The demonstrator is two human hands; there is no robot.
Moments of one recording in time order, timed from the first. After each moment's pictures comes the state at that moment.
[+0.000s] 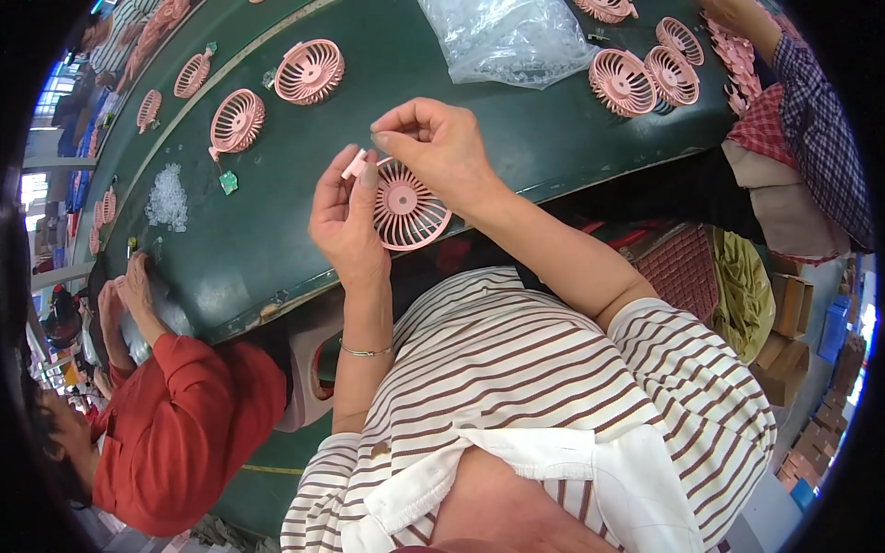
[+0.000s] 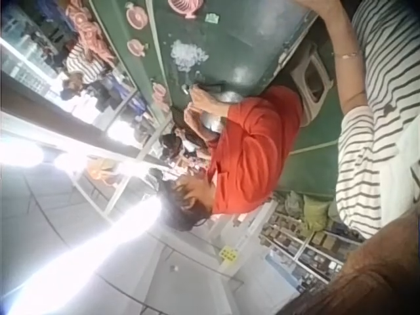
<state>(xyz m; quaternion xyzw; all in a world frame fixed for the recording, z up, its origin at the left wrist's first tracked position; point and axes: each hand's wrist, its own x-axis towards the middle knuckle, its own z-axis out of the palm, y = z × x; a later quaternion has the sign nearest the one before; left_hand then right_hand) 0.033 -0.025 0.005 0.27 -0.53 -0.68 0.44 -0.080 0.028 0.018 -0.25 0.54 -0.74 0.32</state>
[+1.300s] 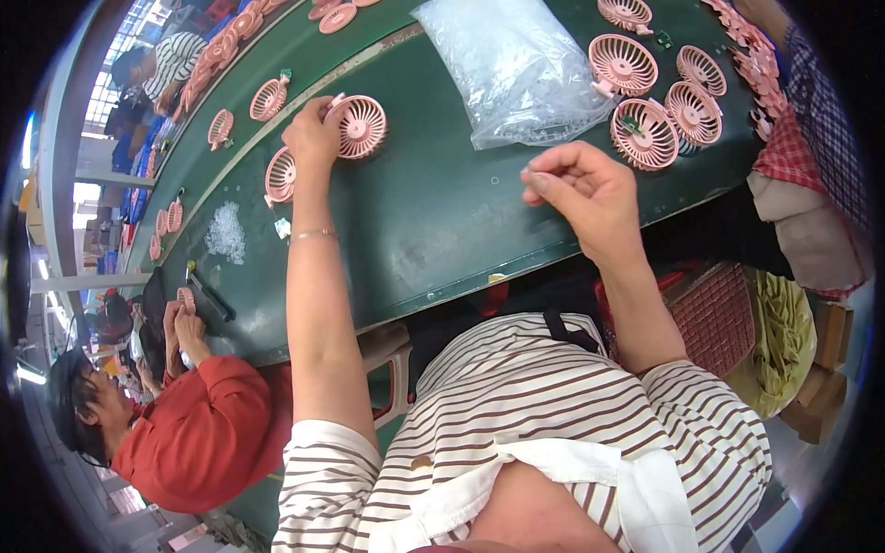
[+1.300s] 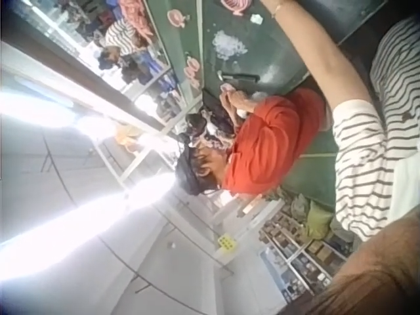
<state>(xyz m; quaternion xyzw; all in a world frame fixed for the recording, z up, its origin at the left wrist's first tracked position) -0.060 -0.220 0.039 0.37 -0.90 -0.09 0.23 -0.147 0.122 0.035 -0.26 0.52 -0.78 0.25</state>
